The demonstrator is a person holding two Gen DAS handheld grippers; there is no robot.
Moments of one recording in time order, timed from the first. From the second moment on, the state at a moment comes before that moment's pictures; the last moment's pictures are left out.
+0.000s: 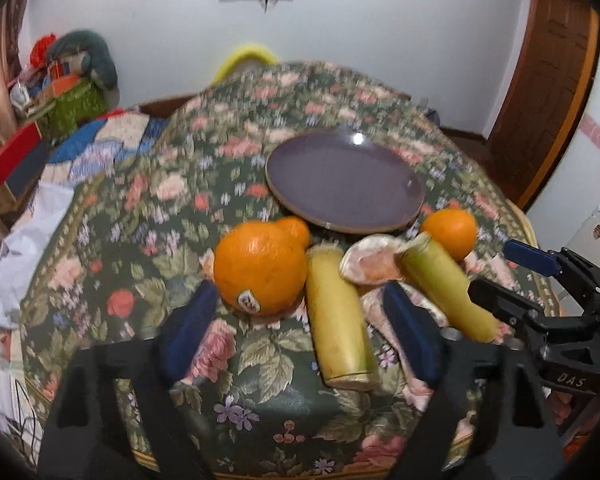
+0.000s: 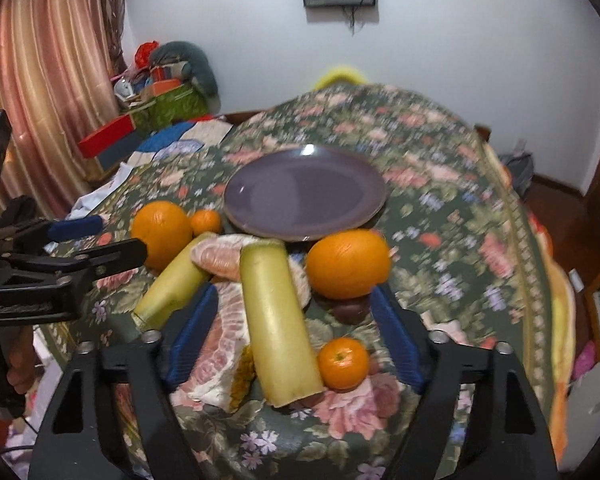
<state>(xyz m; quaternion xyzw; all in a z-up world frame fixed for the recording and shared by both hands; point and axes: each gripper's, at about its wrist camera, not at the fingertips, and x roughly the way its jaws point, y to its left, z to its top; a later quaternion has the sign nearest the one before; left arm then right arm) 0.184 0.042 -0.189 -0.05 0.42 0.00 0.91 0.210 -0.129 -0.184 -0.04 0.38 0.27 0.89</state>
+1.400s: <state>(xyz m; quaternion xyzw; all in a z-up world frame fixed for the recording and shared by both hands) 0.186 0.028 -0.226 -0.05 0.48 -0.05 0.87 0.217 -0.119 -0.198 -0.04 0.40 0.29 0.87</state>
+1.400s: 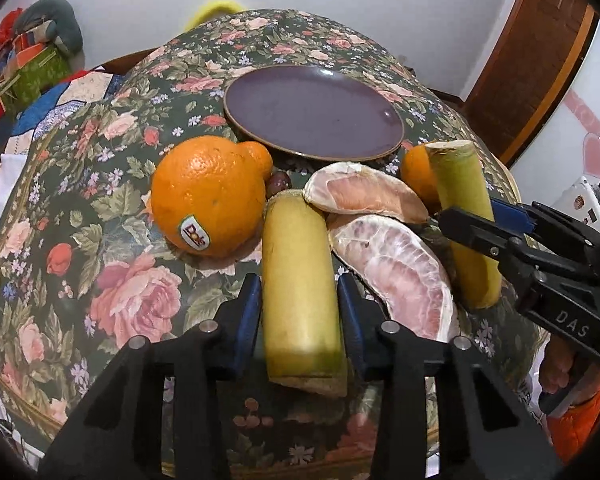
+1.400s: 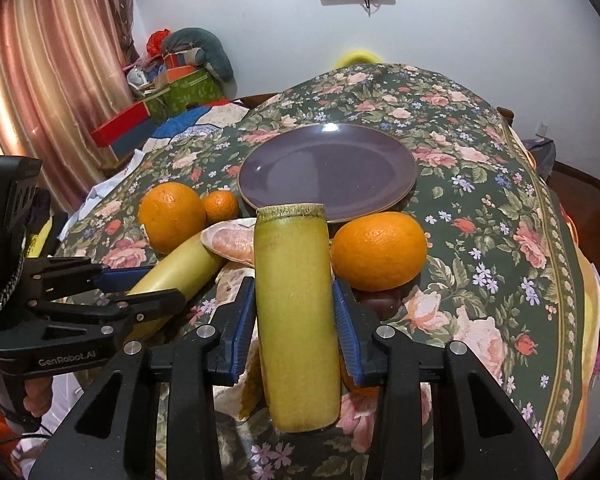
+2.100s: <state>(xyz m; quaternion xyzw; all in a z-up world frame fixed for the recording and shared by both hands) 0.178 0.027 -0.200 -0.05 0.45 -0.04 0.89 0.202 -0.131 -0.165 -0.03 0.36 0.28 0.89</state>
